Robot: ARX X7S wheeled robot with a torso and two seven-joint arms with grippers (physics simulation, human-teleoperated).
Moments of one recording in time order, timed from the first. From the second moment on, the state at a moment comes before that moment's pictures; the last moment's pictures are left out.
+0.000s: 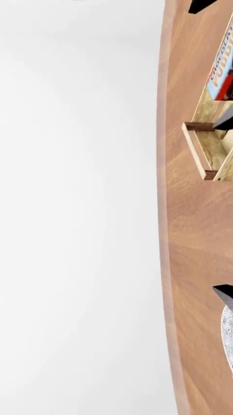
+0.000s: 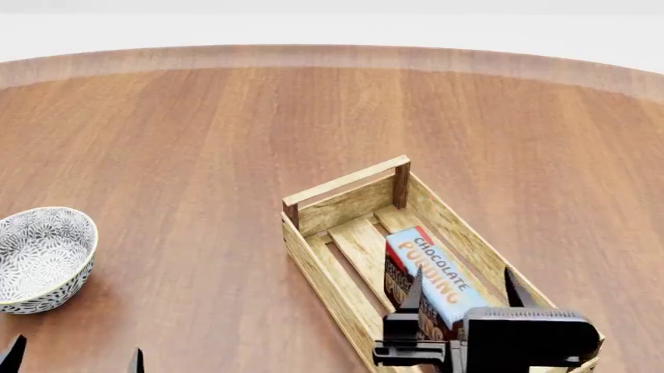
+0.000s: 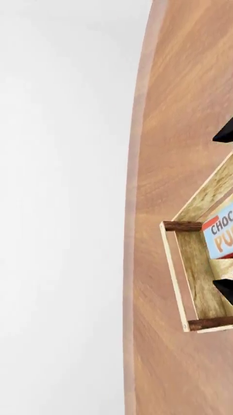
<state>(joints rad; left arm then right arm) 0.17 -0.40 0.36 0.54 -0.19 0.01 -0.41 0.34 0.36 -0.39 0.15 0.39 -0.04 0.31</state>
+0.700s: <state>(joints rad) 0.28 -0.45 0.37 0.74 -0.11 0.04 -0.47 0.03 0.52 -0.37 -0.51 0.31 -0.06 0.47</state>
